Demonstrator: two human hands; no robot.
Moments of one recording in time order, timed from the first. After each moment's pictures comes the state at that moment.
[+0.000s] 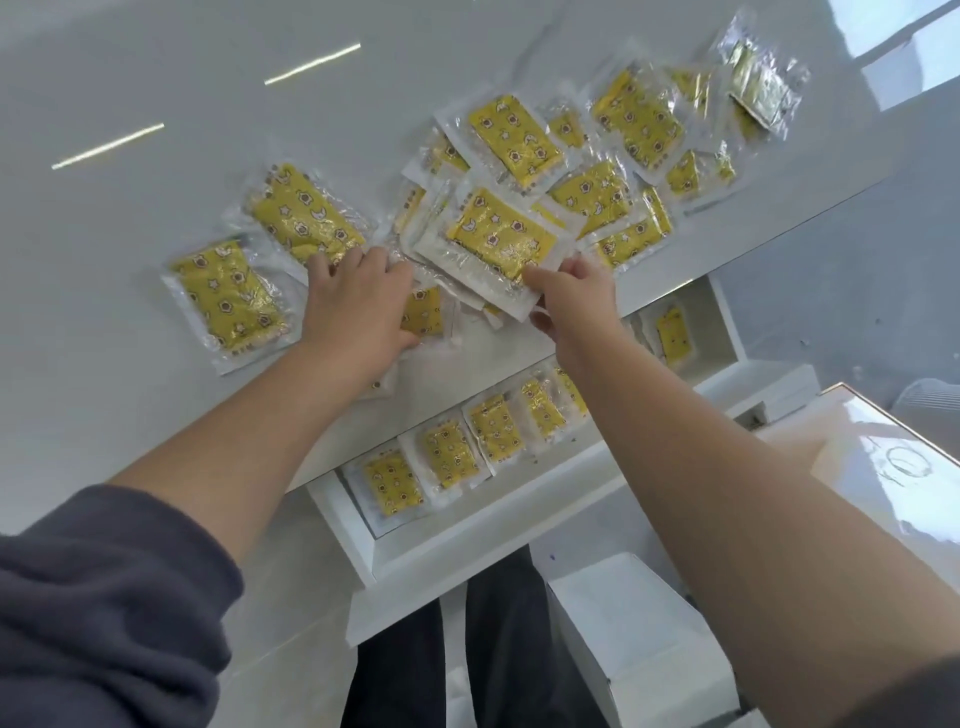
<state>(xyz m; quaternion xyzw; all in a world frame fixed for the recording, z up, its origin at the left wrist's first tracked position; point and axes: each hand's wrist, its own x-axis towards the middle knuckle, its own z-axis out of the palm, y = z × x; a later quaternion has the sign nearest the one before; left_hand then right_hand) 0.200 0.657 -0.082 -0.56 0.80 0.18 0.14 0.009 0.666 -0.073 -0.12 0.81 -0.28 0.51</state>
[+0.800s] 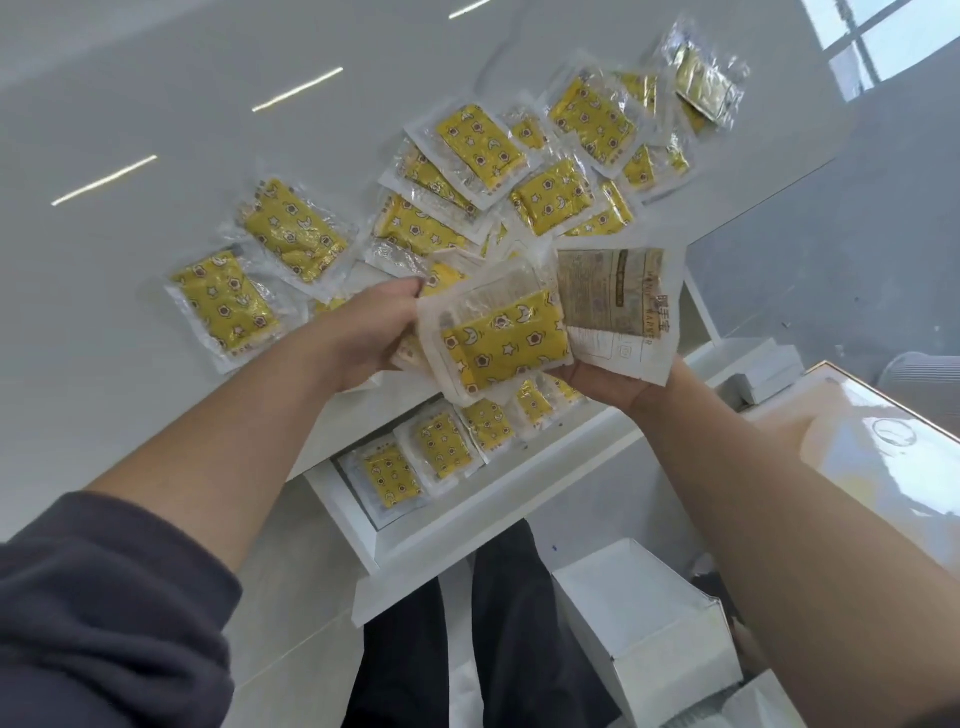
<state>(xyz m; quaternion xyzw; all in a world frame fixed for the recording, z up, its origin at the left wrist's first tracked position) 0.183 0.668 -0.029 -0.54 0.33 0.77 -0.05 -0.047 0.729 -0.039 -0.05 0.40 -0.39 0.83</state>
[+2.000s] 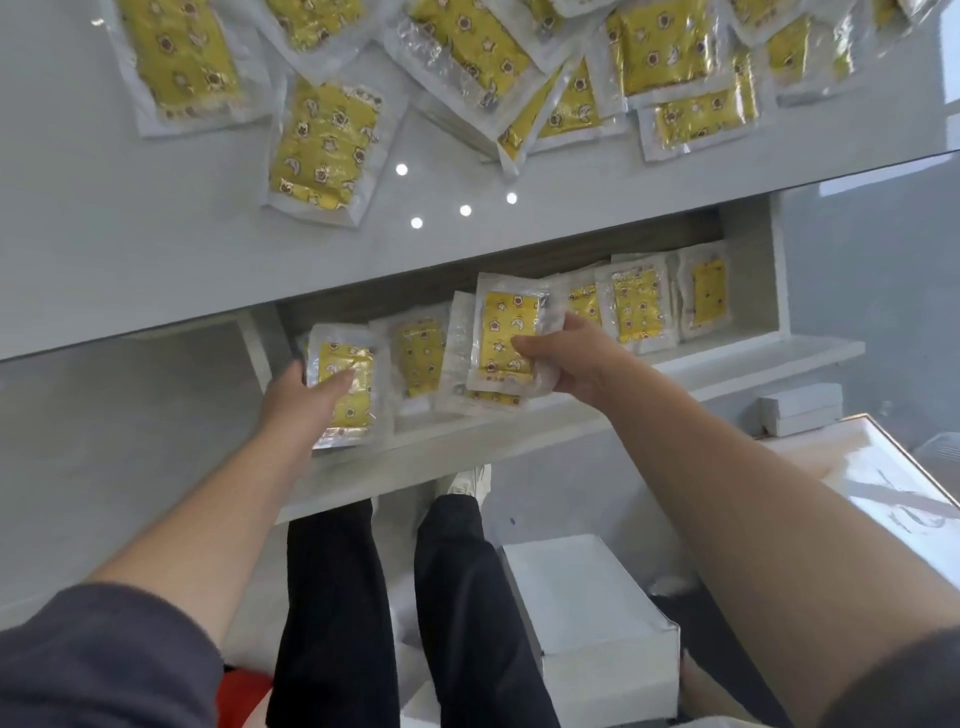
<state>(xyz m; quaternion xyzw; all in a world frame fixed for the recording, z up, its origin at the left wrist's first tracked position) 0.210 0.887 -0.180 -0.80 0.11 0.57 -0.15 -0.049 0.795 -0.159 -0.18 0.73 -0.01 0.66</state>
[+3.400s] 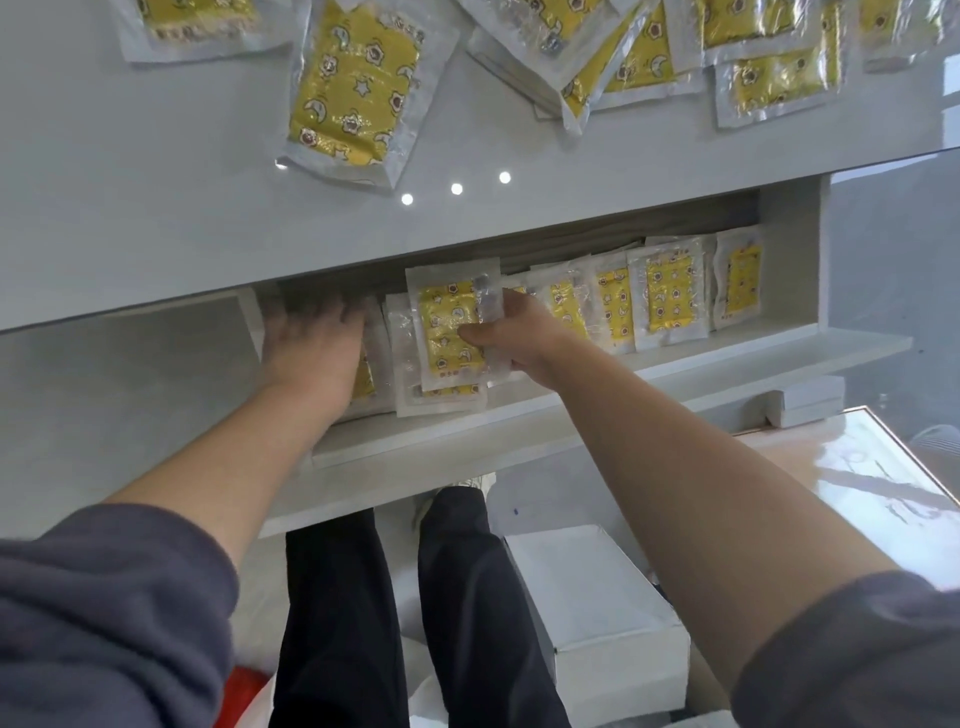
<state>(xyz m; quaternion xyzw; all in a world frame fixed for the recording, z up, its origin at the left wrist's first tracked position) 0.219 0.857 -0.211 -0.66 0.65 0.25 0.26 0.021 0.802 -0.205 -0.32 0.70 0.07 0.64</state>
